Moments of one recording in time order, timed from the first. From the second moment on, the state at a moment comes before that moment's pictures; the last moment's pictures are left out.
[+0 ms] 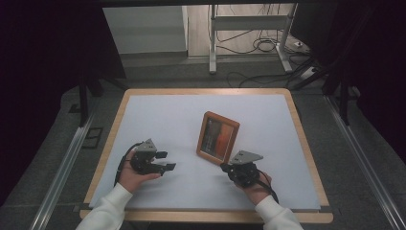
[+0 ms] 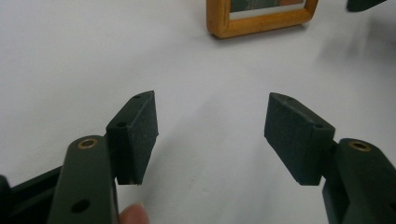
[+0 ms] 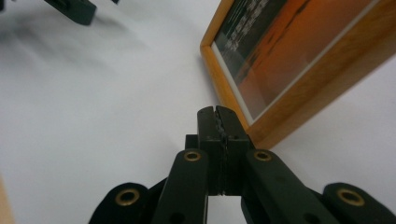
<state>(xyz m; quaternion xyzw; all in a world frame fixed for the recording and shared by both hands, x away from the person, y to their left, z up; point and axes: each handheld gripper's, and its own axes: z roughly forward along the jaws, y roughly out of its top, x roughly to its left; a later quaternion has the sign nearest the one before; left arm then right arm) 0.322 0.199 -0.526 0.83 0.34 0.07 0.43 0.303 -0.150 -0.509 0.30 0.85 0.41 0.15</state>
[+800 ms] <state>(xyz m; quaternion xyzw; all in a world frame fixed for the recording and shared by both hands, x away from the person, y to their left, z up) 0.323 0.198 -0.528 0.84 0.34 0.07 0.42 0.322 -0.143 -0.531 0.31 0.86 0.38 0.16</state>
